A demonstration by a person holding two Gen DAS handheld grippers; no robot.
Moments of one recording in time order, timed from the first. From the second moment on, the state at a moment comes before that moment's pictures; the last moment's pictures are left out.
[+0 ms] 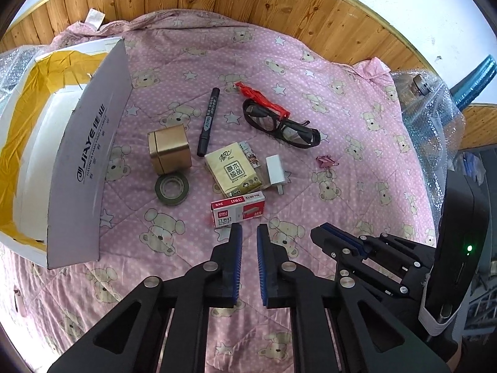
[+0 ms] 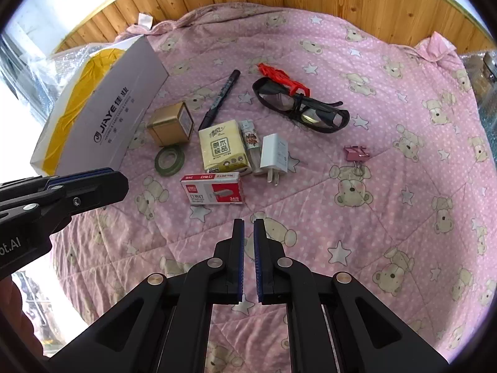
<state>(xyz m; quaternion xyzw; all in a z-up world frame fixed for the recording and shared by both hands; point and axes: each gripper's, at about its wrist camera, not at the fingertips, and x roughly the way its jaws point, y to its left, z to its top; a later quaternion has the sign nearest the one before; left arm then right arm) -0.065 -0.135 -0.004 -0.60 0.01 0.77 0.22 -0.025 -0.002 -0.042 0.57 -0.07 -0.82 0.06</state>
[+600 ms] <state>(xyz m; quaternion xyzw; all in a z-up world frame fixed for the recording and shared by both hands) -0.088 -0.135 -0.028 -0.62 0.00 0.76 0.21 -0.051 0.007 -0.068 0.59 -0.08 -0.80 0.06</state>
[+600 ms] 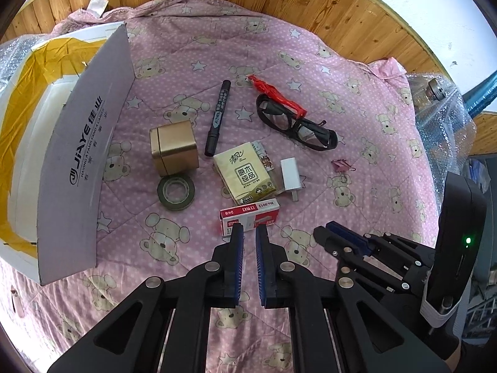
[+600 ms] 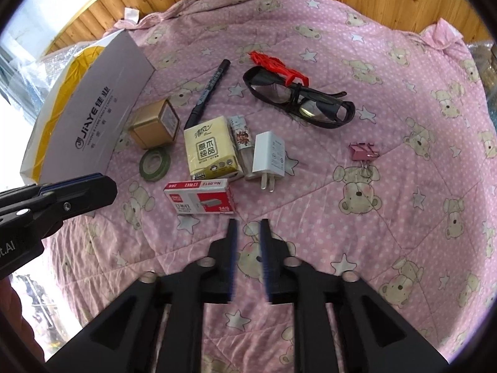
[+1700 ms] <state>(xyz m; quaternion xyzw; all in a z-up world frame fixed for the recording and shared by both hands) -0.158 -0.184 -0.143 -0.66 -0.09 0.74 0.12 -0.135 0.029 -0.134 0.61 -0.09 -0.78 0.07</state>
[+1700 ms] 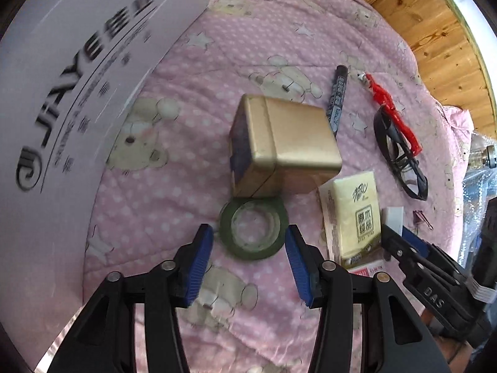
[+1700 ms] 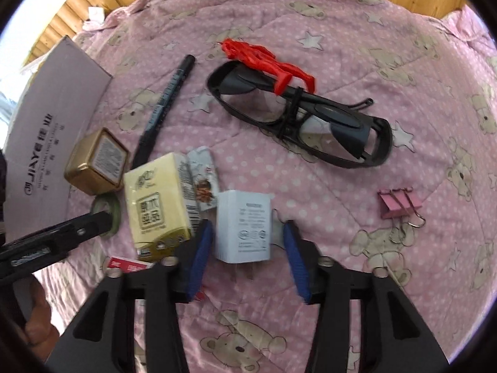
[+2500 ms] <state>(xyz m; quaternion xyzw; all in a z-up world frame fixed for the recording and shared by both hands) -0.152 -0.152 -0.140 -0.65 -0.06 0.75 0.14 -0.130 0.038 -0.130 0.61 -0.10 -0.78 0.08</state>
